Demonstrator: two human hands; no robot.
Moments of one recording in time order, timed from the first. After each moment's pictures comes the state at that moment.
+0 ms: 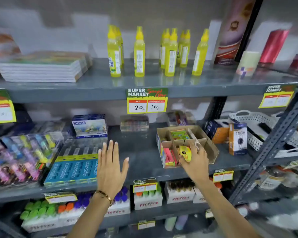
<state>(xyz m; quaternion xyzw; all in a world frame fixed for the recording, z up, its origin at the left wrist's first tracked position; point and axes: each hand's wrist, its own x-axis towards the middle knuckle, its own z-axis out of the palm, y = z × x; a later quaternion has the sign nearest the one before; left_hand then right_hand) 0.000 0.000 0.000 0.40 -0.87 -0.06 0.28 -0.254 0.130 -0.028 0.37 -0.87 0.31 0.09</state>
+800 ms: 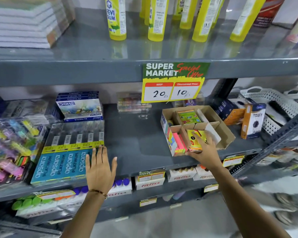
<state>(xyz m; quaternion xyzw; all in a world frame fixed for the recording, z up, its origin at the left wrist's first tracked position) 0.017 -0.075 -0.082 0.52 -0.84 -0.11 0.11 -0.304 0.108 -0.080 0.38 -0.89 0.22 -0.08</state>
